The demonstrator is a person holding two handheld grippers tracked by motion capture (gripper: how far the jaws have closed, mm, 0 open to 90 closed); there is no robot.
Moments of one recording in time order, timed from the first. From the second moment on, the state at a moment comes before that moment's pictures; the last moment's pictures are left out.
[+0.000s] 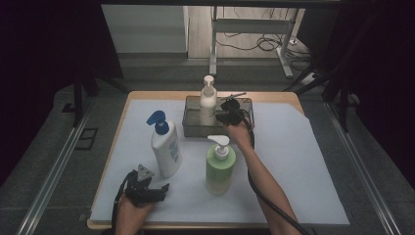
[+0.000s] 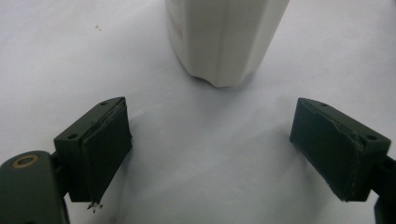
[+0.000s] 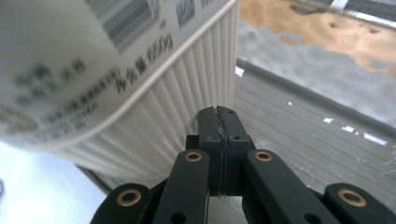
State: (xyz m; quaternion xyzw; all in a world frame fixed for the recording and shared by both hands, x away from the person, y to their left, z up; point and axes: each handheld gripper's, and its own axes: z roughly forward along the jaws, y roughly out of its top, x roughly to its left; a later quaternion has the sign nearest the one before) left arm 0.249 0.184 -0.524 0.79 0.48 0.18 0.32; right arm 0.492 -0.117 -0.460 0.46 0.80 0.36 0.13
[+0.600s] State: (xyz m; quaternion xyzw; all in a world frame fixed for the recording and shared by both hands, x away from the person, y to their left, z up) left arm 0.249 0.184 -0.524 0.79 0.48 0.18 0.32; right arm 0.497 -0.107 -0.463 0.46 0.81 0.35 0.12
